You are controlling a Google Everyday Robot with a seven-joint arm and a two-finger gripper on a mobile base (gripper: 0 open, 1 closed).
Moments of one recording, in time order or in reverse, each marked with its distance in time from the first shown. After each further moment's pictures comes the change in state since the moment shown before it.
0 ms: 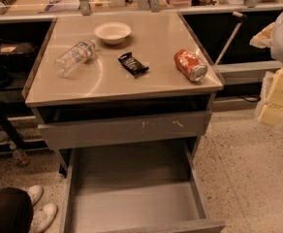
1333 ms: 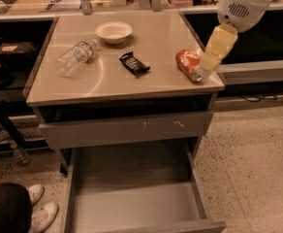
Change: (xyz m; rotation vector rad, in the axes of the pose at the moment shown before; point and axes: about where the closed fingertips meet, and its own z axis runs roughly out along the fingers) arm -0.048 -0.109 0.052 -0.036 0.075 0.323
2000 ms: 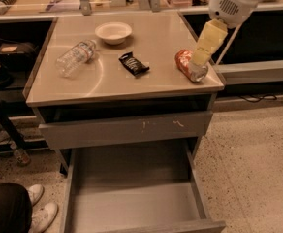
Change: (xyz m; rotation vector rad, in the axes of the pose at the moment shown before) arm -0.029 -0.008 0.005 0.007 -0.070 -0.012
